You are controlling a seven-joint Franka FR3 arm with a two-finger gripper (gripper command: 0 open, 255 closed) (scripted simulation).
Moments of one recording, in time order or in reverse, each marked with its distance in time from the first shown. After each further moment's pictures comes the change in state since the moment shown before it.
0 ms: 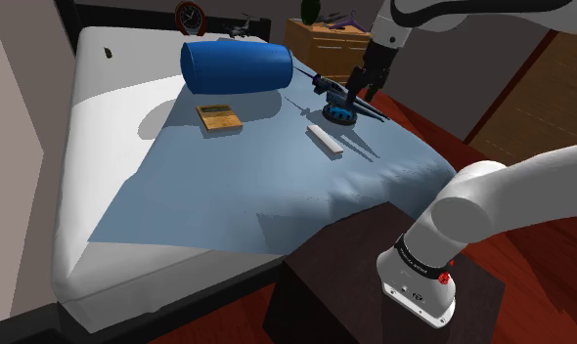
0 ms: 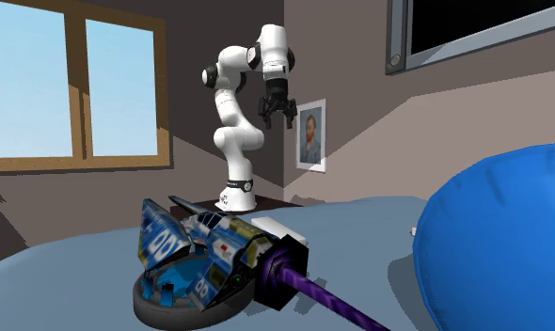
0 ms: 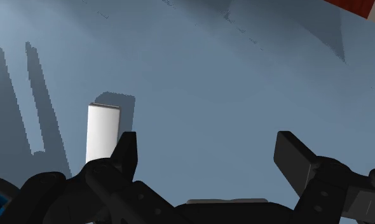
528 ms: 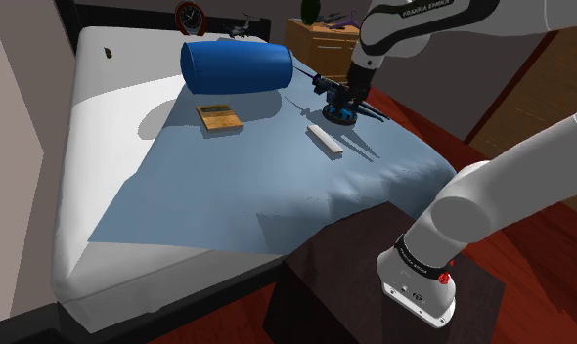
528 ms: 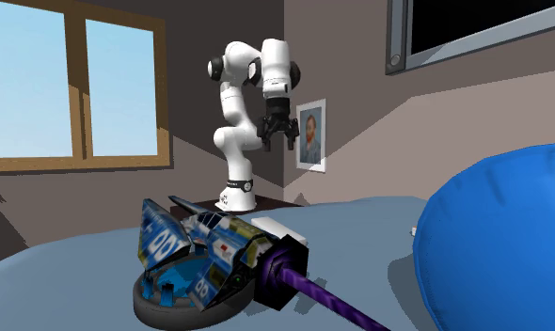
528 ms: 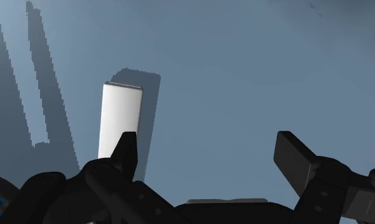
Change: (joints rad) arm -0.007 0.261 -0.079 0.023 -0.012 0.232 -0.088
